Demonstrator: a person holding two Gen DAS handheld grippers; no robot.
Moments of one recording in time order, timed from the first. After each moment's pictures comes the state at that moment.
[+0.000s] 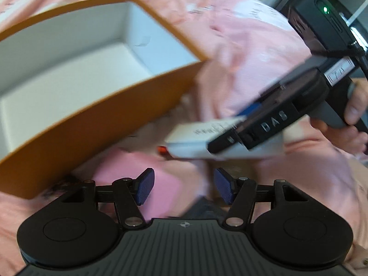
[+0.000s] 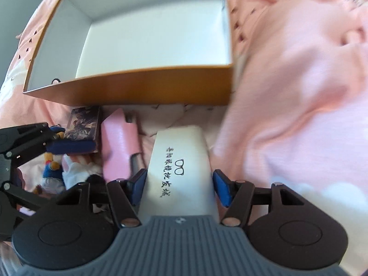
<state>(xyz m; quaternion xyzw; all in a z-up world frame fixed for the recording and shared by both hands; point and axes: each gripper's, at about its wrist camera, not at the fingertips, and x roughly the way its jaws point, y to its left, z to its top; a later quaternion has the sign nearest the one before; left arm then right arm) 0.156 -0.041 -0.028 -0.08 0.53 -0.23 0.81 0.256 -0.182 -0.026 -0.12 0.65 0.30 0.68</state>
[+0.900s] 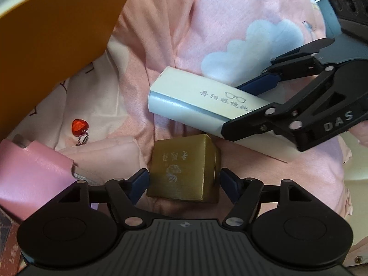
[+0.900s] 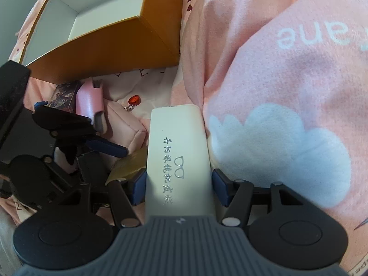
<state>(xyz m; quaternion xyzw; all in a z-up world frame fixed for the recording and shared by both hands) 0.196 -0.117 -0.096 -0.09 0.65 -0.31 0.68 0.272 -0.280 -0.034 -0.10 0.68 0.31 0.66</state>
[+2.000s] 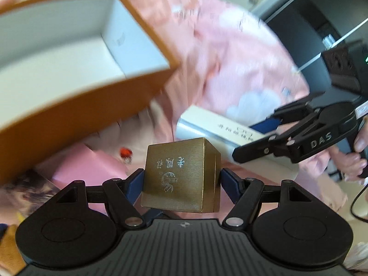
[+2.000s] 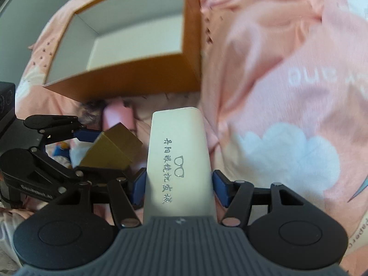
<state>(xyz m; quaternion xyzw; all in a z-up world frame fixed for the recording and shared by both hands) 0.161 -0.047 -0.024 -0.16 0.52 -0.25 0.80 0.245 -0.259 0.015 -0.09 0.63 0.32 0.70</state>
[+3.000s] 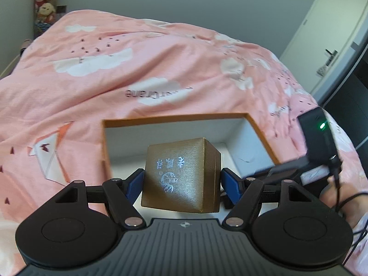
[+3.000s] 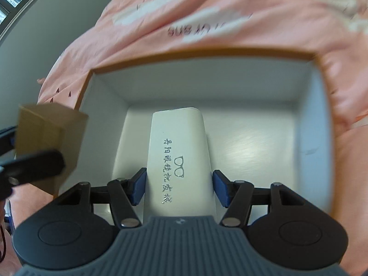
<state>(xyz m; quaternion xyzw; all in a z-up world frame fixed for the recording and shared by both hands) 0.216 0.113 0.043 -0.16 0.42 -0.03 0.89 0.343 -0.043 -0.021 -0.06 0.58 0.37 0.72</state>
